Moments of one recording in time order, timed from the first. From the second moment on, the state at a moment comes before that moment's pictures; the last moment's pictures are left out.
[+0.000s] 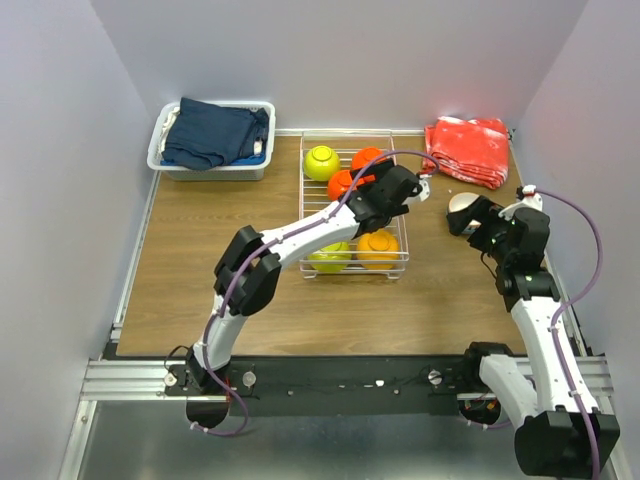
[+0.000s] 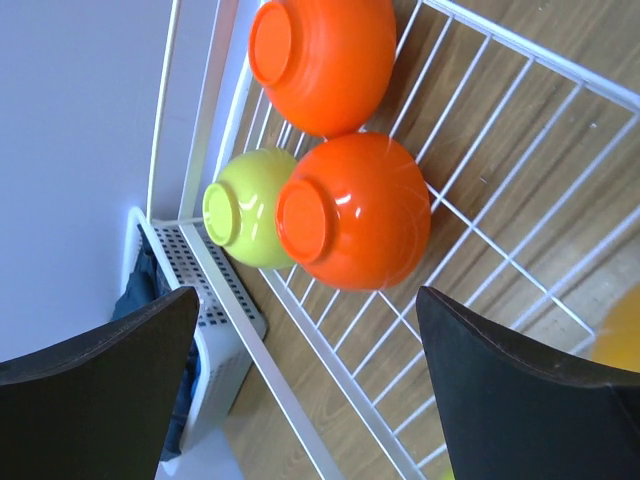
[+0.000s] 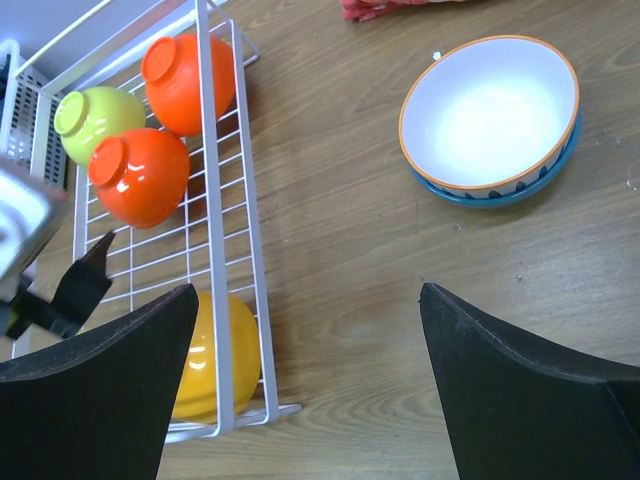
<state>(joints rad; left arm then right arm) -0.93 2.08 1.82 -0.40 -0.60 0.63 -0.07 0.81 0.66 -0.23 -0.14 0.46</state>
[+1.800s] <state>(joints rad) -0.86 2.40 2.00 -0.40 -0.69 0.68 -0.07 0.82 0.61 -0.20 -0.21 0.44</state>
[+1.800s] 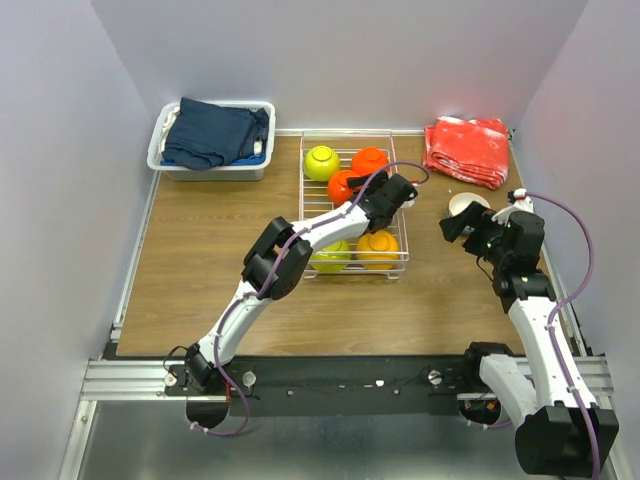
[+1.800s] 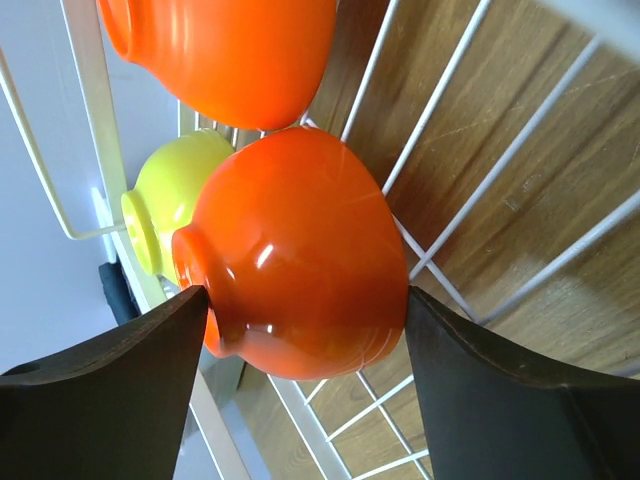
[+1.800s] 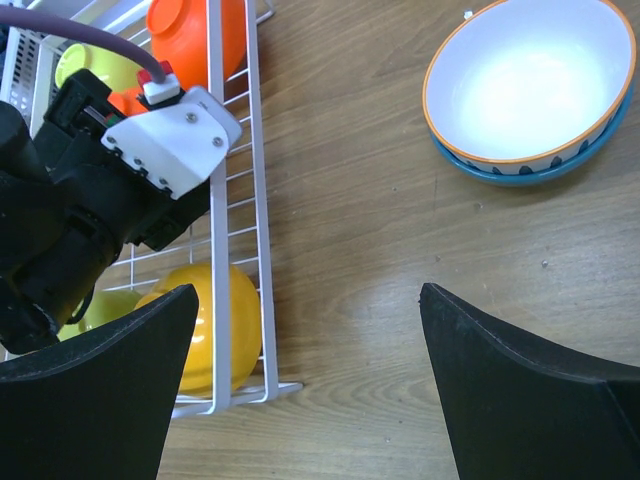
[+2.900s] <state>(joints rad) -0.81 2.00 1.81 -0.47 -0.49 0.27 -0.07 0.89 0.61 -0.08 -0.42 0.45</state>
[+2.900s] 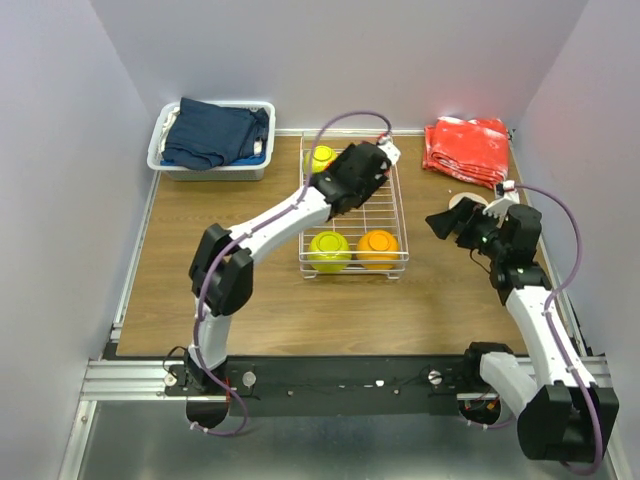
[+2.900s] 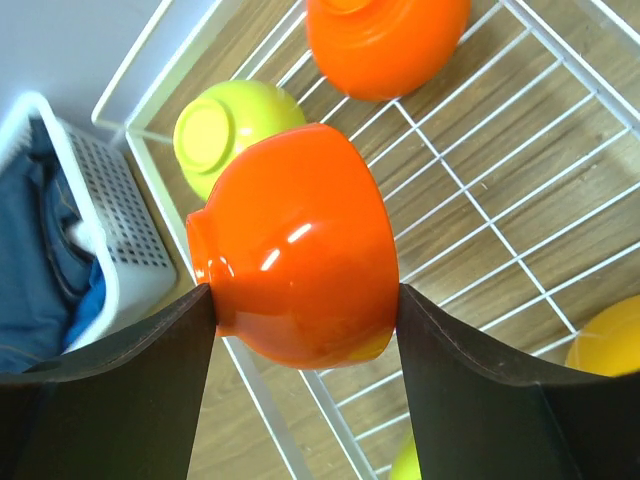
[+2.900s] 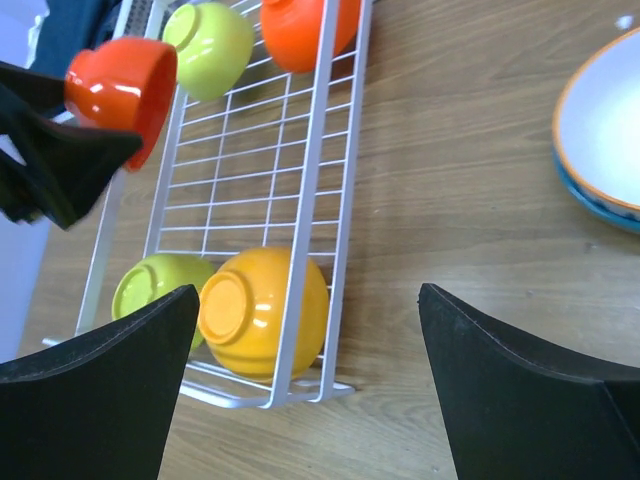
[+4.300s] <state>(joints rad) -0.63 1.41 0.95 0.40 0.33 -0.90 0.22 1.40 0.72 0.53 -0.67 0.80</state>
